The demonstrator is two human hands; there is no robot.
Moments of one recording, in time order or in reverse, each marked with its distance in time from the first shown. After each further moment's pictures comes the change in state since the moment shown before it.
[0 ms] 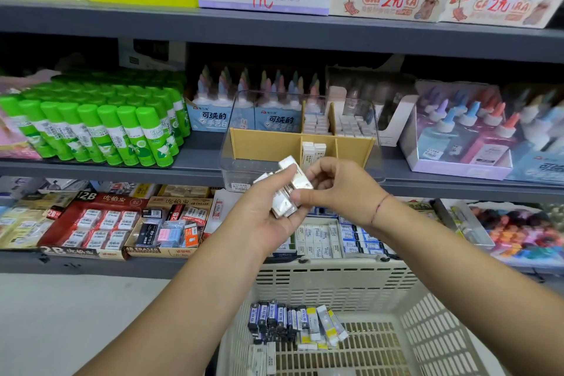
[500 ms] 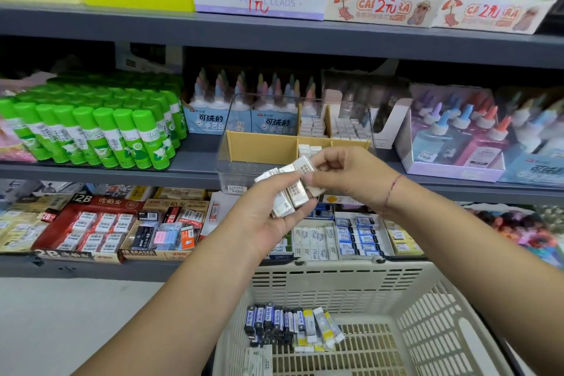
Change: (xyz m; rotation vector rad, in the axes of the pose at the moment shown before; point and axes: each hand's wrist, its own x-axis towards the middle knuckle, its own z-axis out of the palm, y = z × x) left_hand -0.004 -0.002 0.006 0.189 0.088 0.111; right_hand 0.006 -0.014 -0.024 0.019 -0.060 0.013
